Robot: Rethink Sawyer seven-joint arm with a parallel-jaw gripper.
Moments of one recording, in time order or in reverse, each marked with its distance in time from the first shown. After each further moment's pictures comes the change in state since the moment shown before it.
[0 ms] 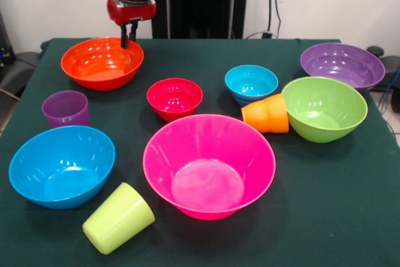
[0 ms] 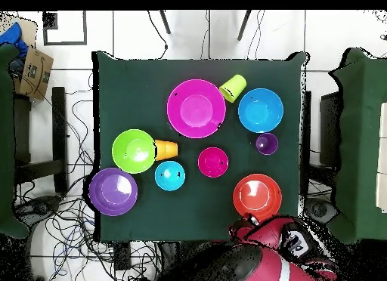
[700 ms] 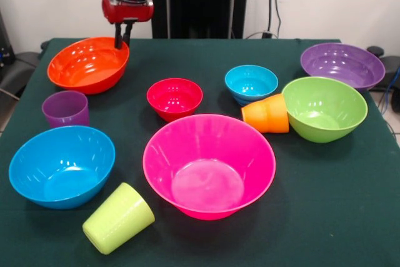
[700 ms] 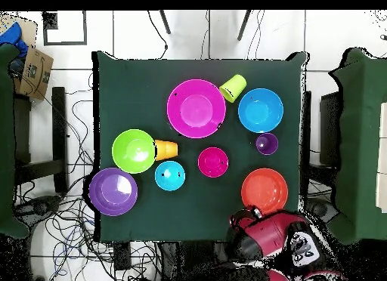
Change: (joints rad) arm -0.016 -0.081 0.041 0.001 0.127 0.091 0.000
